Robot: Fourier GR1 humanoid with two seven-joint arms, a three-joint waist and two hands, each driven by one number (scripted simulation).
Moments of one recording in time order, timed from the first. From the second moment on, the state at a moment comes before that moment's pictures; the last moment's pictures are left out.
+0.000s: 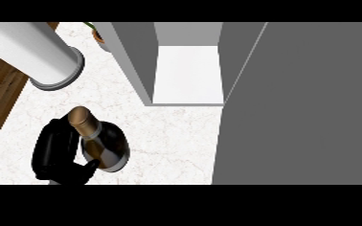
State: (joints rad) left arm 0.06 0.14 0.00 -1.61 0.27 -0.15 -0.37; right arm -0.11 -0.07 0.08 -2.48 -0.08 0.08 0.68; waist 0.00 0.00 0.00
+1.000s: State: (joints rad) left arm -0.24 0.00 -0.33 -1.83 0.16 0.26 0.06; right arm -0.09 -0.05 0.07 -2.47 -0.08 0.10 0.65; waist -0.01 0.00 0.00
